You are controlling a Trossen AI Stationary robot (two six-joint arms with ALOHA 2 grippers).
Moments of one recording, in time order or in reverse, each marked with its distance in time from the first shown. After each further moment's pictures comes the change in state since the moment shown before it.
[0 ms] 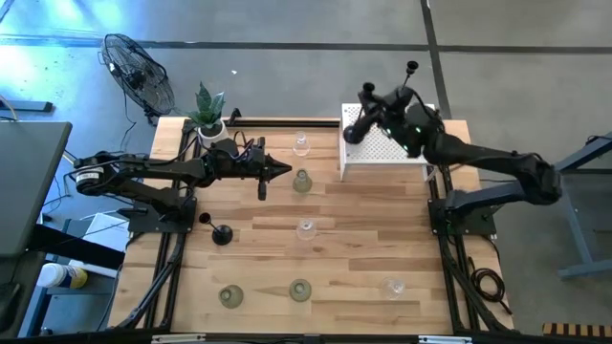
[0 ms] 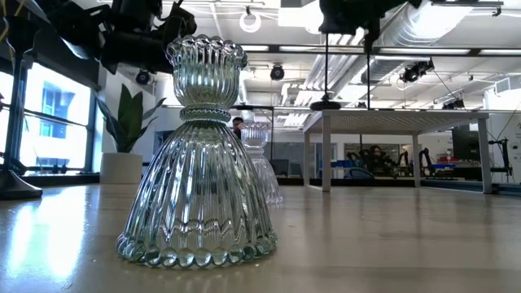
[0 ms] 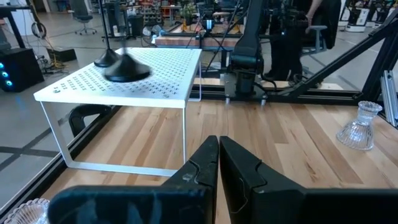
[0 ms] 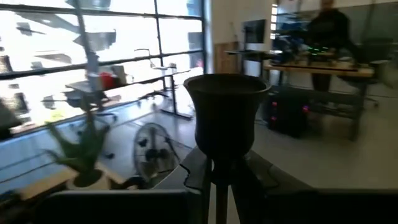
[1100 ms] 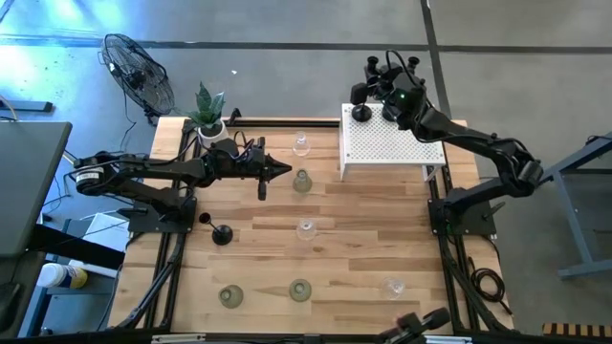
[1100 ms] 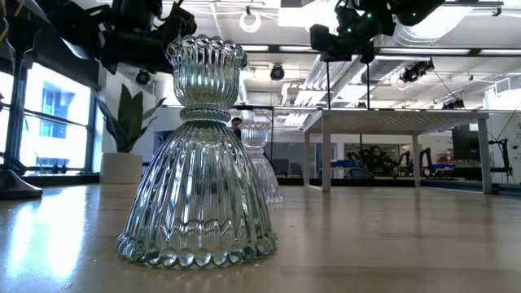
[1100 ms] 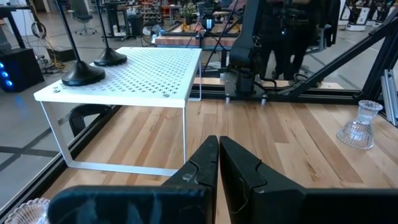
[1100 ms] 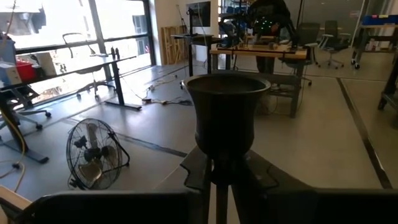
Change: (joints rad) left arm 0.000 0.000 0.000 -0.002 0.000 0.003; right arm -0.271 0.200 0.123 -0.009 -0.061 0.028
